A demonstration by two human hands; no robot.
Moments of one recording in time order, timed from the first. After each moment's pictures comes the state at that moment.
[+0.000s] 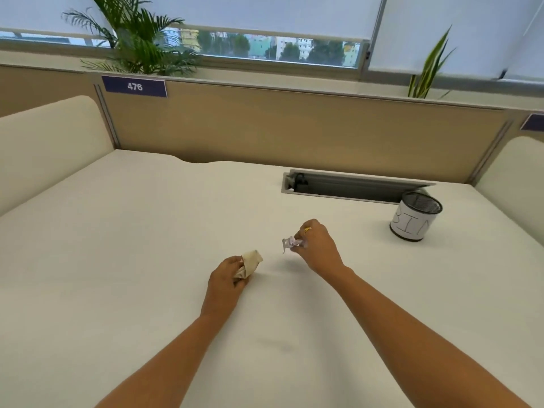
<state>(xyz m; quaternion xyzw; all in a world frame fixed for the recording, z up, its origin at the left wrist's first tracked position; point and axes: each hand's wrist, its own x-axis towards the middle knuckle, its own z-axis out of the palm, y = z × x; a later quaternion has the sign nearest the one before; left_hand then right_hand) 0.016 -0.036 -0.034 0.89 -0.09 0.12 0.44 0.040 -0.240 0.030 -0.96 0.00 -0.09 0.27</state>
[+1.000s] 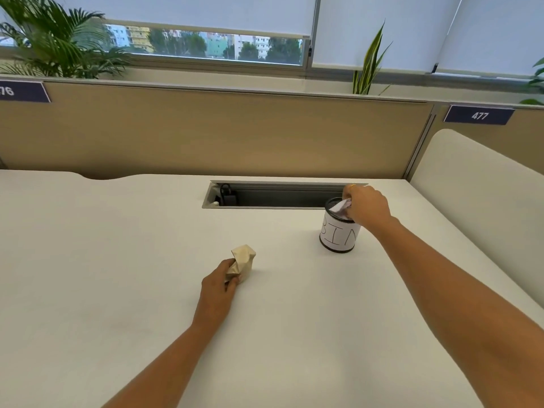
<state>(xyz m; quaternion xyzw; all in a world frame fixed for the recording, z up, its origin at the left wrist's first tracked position) 0.068 -0.211 -0.034 0.85 -0.12 0.05 0.51 0.097 -0.506 0.097 -0.98 0.17 -0.12 0.04</state>
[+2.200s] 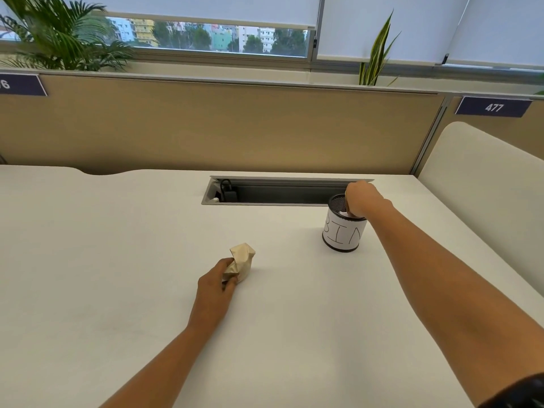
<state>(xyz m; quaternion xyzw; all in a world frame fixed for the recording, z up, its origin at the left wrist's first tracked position) 0.070 -0.211 -0.037 0.85 -0.10 0.06 0.52 0.125 -0.508 0.099 -0.98 0.16 0.01 -0.07</state>
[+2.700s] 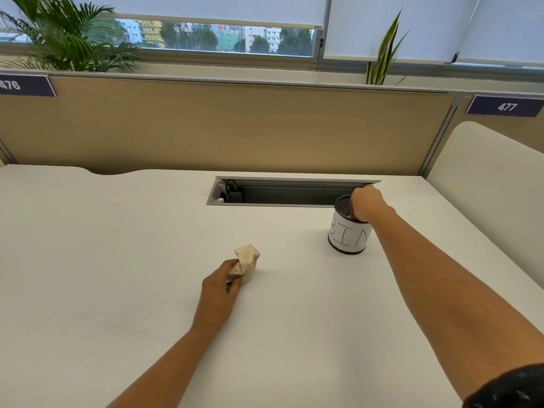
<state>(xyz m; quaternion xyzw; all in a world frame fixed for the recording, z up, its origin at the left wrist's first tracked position) 0.071 -0.212 -0.036 0.85 -0.11 0.06 0.51 0.133 -0.512 0.084 -0.98 0.18 -0.01 -0.04</state>
